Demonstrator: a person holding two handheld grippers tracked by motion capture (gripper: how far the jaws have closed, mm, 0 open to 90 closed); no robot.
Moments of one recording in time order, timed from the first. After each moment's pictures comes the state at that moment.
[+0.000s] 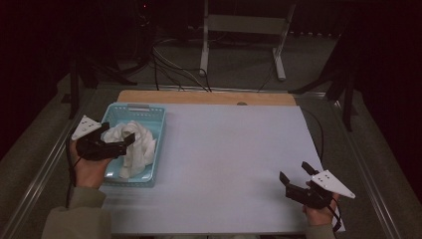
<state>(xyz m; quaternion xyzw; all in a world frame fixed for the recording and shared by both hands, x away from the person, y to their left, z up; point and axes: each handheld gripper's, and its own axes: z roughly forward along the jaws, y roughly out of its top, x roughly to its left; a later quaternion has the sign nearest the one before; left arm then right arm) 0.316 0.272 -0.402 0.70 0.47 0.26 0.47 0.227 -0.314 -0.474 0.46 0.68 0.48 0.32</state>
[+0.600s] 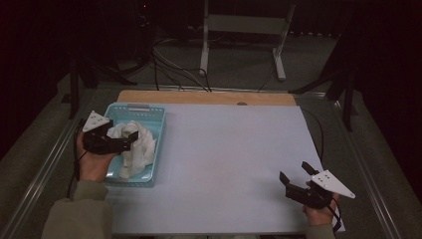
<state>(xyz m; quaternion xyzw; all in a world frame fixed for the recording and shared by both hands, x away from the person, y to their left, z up) 0.338 0.269 -0.410 0.72 0.47 0.25 0.44 0.228 -0.314 -0.474 0.46 0.68 0.48 0.32</state>
